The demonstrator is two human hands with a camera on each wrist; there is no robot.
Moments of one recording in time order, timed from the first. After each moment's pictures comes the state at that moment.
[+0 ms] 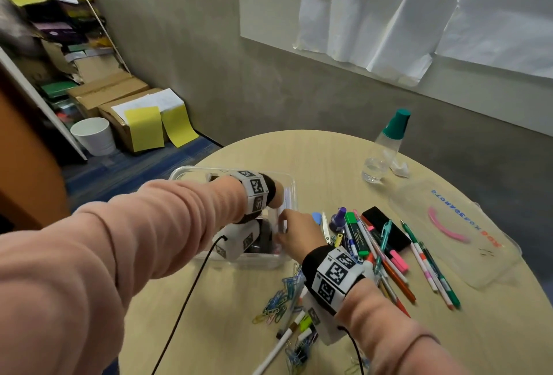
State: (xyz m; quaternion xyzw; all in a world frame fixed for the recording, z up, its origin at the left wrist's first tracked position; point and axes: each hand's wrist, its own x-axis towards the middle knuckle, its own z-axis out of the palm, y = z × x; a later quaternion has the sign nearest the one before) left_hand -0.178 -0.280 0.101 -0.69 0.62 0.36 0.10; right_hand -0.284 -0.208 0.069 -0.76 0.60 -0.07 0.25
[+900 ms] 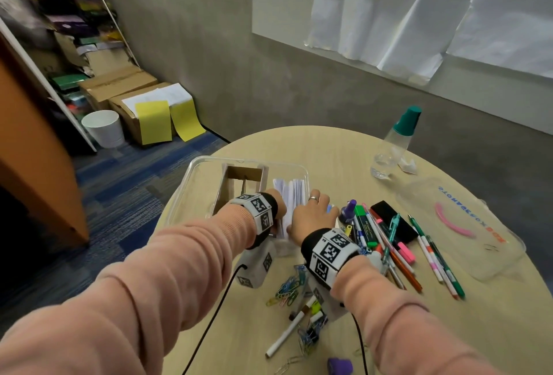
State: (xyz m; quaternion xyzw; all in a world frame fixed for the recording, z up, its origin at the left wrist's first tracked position) left_hand -0.178 -0.223 0.088 -0.76 0.47 0.44 -0.05; right_hand -0.263 -0.201 0.072 -0.74 0.66 0.09 0.06
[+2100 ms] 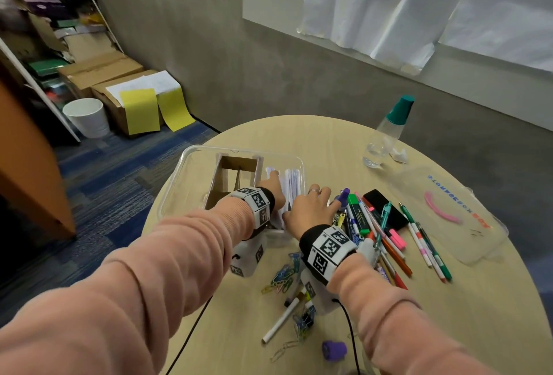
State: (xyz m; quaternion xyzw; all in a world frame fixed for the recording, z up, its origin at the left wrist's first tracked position) left_hand -0.182 -0.222 0.085 -0.73 0.58 0.36 -0.05; right_hand -0.268 -0.198 0.055 -0.72 0.70 0.01 0.05
